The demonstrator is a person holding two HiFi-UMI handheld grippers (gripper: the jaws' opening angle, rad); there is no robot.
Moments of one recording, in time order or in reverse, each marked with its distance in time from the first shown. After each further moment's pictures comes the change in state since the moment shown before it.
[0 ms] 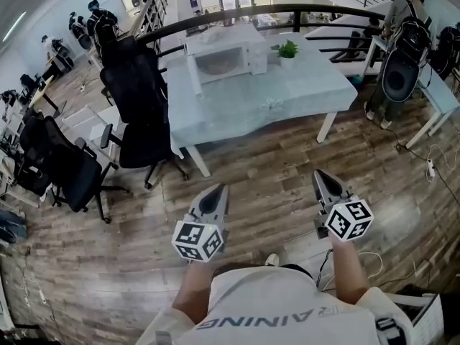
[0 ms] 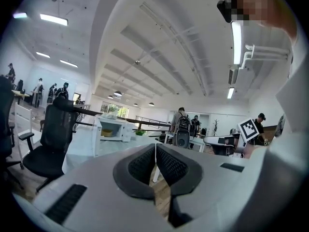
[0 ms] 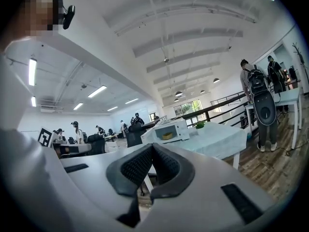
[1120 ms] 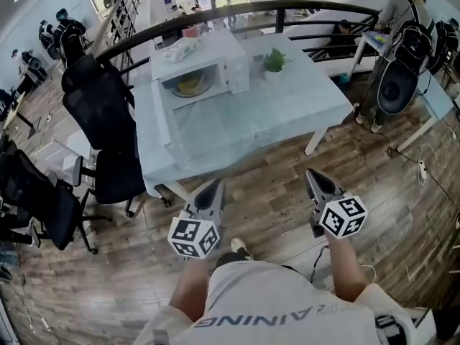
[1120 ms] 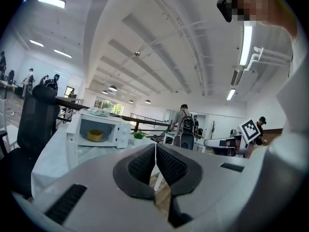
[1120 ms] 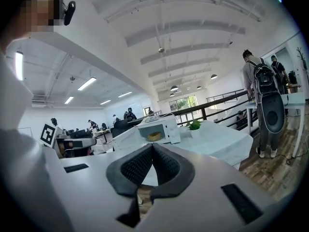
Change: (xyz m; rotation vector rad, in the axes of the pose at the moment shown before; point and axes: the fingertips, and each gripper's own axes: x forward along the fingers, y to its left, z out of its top) left arm 0.251 0.108 0.025 -0.023 0.027 -0.075; right arm 0.201 -0.142 0.029 -0.016 0.076 -0.059
